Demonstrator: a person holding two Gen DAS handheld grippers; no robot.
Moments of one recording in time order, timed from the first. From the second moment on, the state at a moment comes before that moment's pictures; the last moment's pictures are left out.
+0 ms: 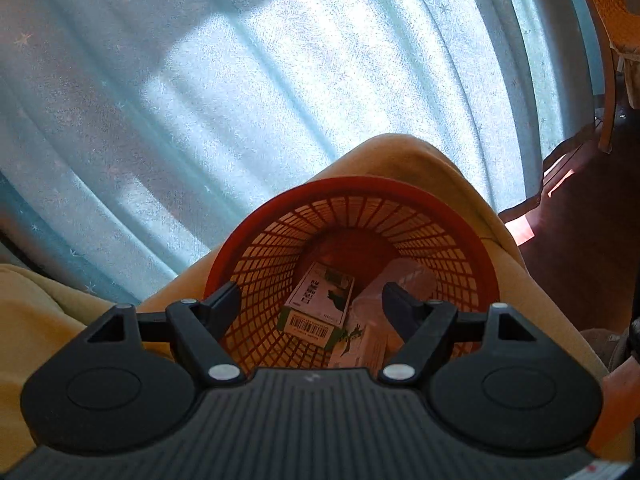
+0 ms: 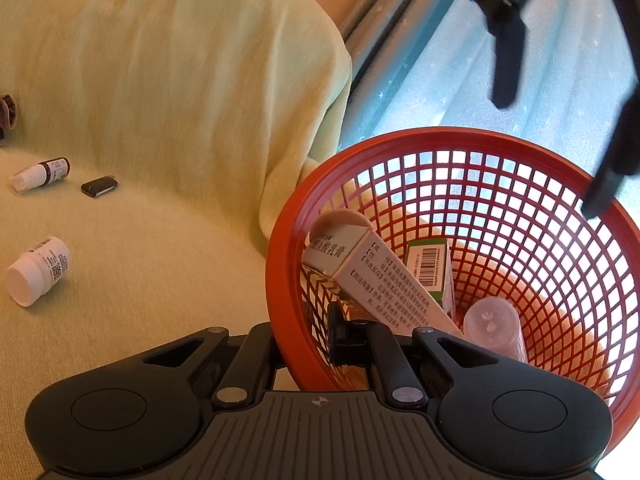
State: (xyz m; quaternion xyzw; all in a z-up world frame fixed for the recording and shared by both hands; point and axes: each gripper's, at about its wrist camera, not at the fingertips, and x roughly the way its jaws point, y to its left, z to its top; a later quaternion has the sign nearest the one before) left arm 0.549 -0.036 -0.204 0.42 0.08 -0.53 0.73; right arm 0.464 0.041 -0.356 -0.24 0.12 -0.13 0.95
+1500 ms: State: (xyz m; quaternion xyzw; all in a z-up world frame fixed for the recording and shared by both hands) left arm 0.617 0.105 -0.314 0.45 0.27 -0.46 0.71; right arm 0.462 0.041 -0.356 -0.25 0.12 -0.13 0.95
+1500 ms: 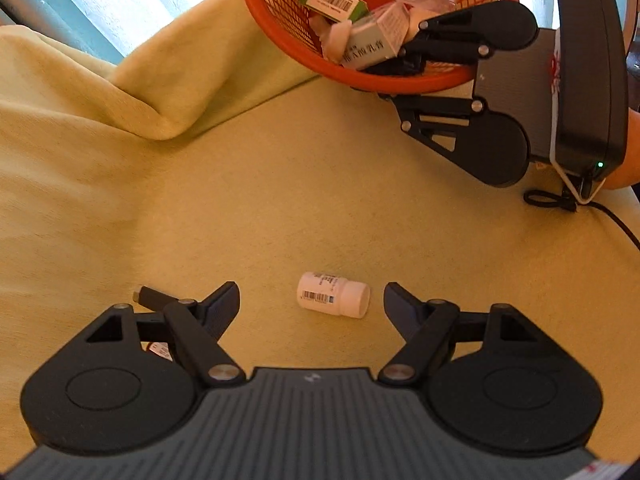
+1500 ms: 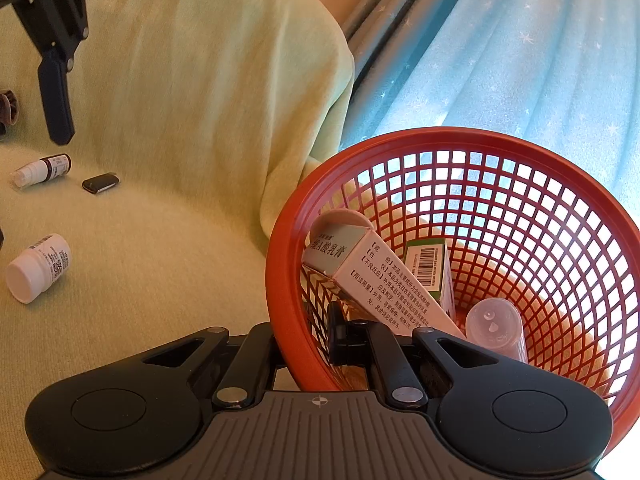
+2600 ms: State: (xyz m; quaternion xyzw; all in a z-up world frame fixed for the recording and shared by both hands) left arm 0.637 0.097 -0.353 0.44 0.30 -0.48 0.69; right arm 0.459 0.039 -0.358 -0.25 0.13 -0.13 0.95
